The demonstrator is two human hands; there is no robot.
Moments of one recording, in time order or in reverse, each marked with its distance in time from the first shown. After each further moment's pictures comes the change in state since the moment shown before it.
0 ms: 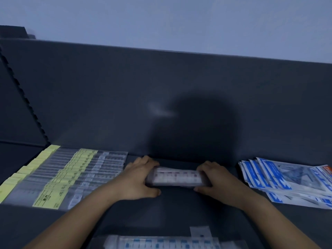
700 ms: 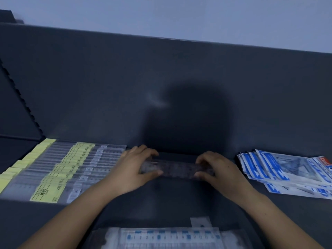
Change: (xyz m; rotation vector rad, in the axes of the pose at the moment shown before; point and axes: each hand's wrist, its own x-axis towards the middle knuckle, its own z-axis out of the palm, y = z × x) left_hand -0.008 -0.005 -0.001 -0.084 0.312 0.108; right_hand -0.007 -0.002 0.005 0.097 0.289 -0.015
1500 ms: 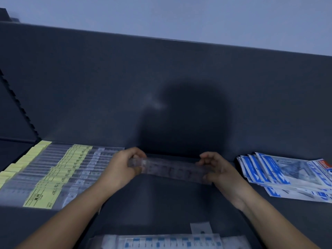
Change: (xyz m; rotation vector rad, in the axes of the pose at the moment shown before) left_hand 0.002 -0.015 0.002 -0.404 0.117 -0.298; right_hand 0.001 0.005 0.016 1.018 0.015 0.395
